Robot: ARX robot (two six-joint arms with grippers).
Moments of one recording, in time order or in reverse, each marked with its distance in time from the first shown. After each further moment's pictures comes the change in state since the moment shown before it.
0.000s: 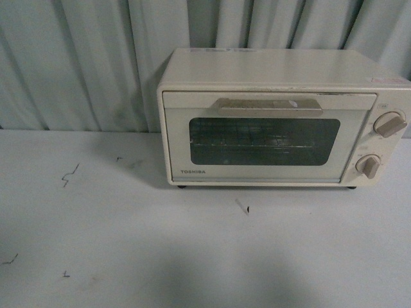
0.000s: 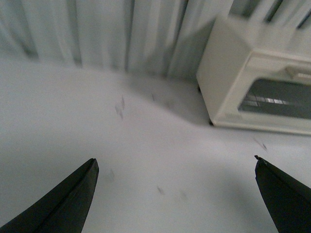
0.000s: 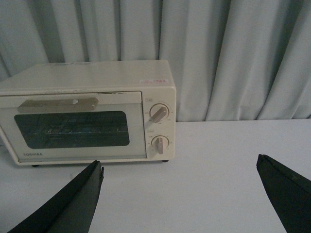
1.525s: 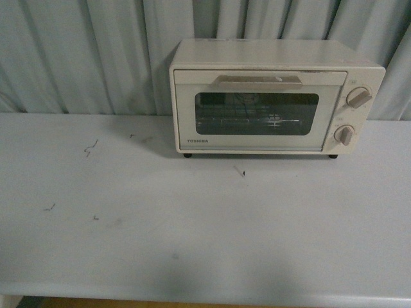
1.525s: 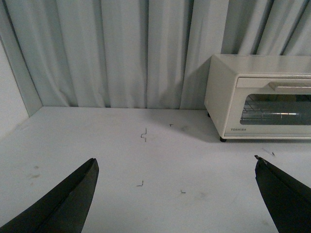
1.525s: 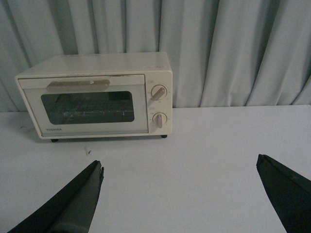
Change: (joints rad) left arm 0.006 -0.114 -0.083 0.204 -0.063 0.155; right arm 0.000 0.000 0.000 0.000 0.000 0.000
